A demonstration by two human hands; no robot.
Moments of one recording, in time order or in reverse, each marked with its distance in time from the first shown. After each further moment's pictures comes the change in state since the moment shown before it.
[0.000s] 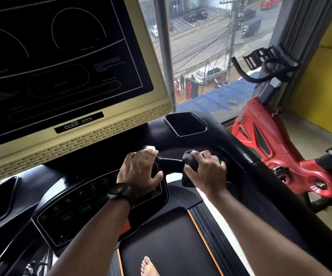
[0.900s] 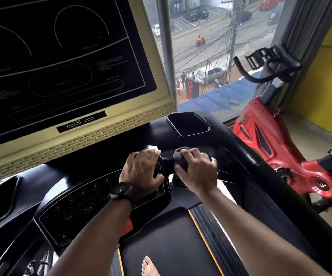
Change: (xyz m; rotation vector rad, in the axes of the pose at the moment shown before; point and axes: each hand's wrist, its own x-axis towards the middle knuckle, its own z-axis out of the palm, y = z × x) left_hand -0.001 0.000 -0.005 0.016 -0.037 0.021; right_hand 0.004 -0.031 0.002 -0.019 0.018 -0.093
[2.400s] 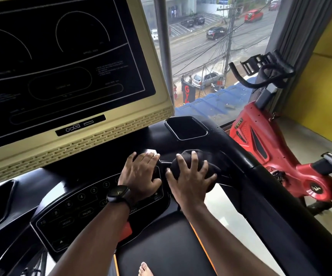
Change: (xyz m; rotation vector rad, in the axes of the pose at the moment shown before) left_hand 0.000 -0.005 0.004 -0.045 -0.012 0.013; right_hand -0.018 -0.041 0.015 0.019 -0.009 0.291
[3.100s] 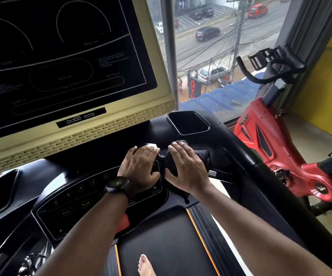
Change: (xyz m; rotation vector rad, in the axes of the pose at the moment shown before) left_hand 0.003 0.001 0.000 0.009 -0.033 0.004; right_hand 0.033 0.025 -0.002 0.129 0.094 -0.573
